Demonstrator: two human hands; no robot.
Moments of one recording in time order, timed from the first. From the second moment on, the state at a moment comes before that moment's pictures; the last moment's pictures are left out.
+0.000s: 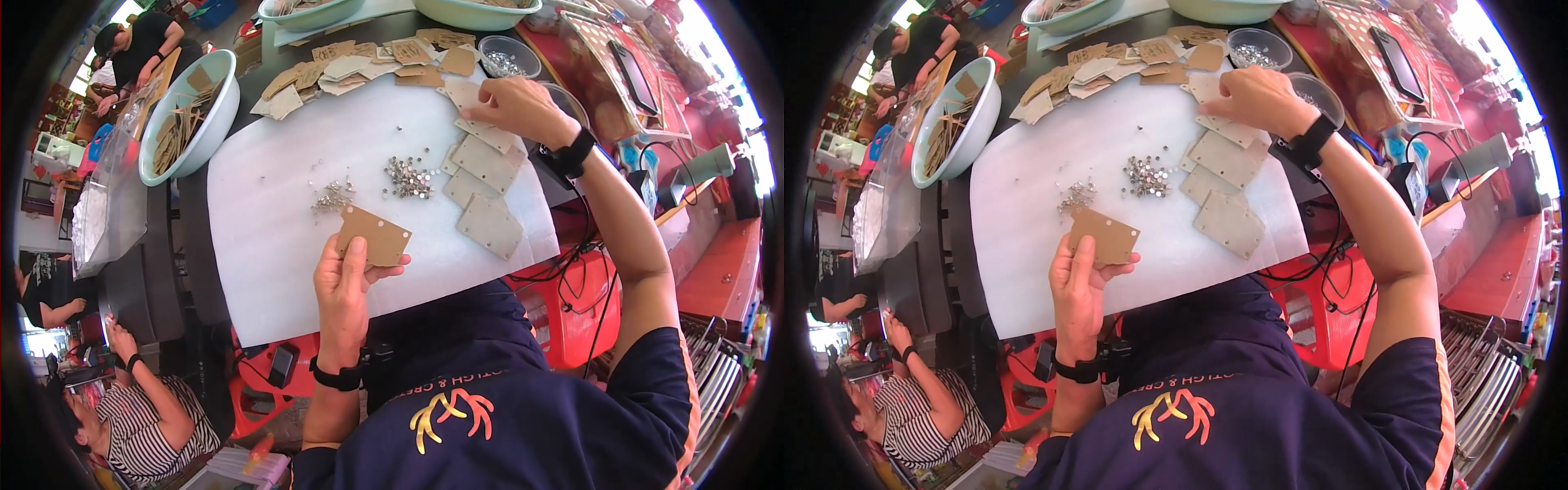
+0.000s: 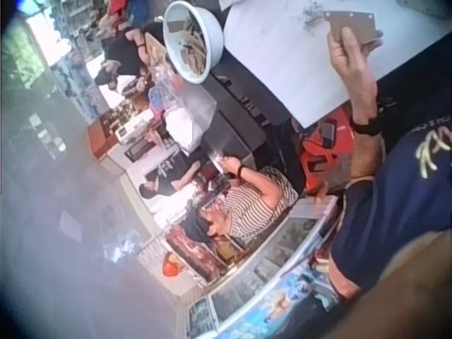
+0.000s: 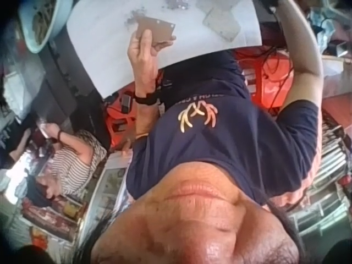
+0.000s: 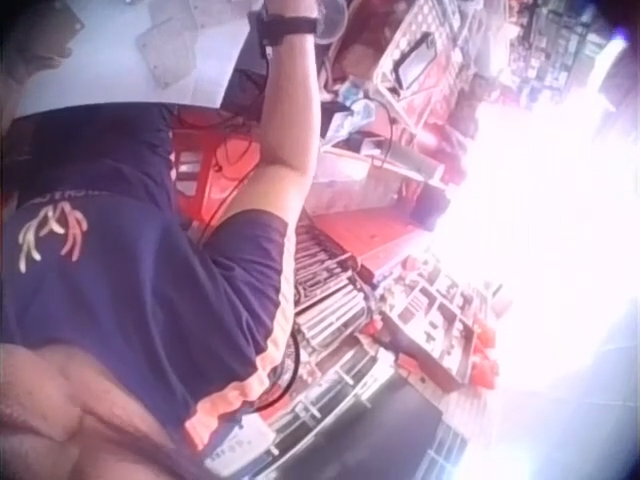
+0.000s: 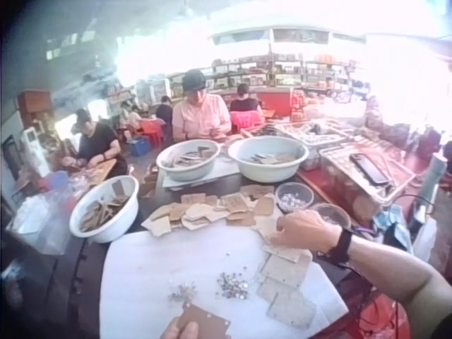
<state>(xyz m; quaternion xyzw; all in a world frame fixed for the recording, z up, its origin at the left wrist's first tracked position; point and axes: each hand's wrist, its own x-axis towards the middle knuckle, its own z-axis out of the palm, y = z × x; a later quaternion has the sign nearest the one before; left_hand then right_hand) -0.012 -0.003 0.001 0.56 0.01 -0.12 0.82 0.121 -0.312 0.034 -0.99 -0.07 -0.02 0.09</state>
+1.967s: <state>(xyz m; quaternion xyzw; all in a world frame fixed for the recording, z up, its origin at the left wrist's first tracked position) -0.012 -0.003 0.011 0.61 -0.04 -0.03 0.79 0.018 -0.210 0.024 -0.59 -0.02 0.21 0.78</state>
